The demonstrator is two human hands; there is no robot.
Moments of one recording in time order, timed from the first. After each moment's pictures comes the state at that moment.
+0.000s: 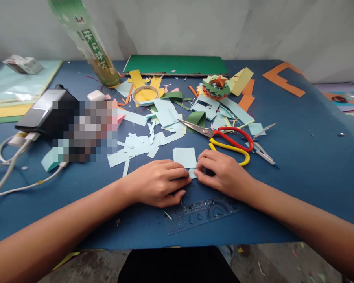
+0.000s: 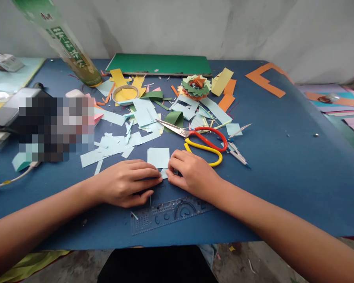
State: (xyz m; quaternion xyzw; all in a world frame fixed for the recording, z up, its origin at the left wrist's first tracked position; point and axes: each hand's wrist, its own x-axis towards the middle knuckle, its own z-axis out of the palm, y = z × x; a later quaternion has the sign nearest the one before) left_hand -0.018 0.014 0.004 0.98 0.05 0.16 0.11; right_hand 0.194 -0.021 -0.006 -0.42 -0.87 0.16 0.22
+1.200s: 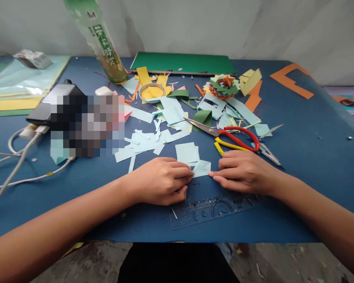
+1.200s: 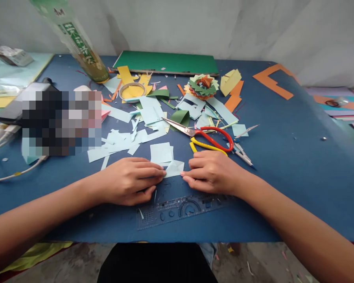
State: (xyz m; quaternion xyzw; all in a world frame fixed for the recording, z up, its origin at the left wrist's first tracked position) left_hand -0.023 0.007 0.007 0.98 0.09 0.16 0.12; right_hand 0.229 -0.011 0.003 -0.25 -0.95 0.08 0.17
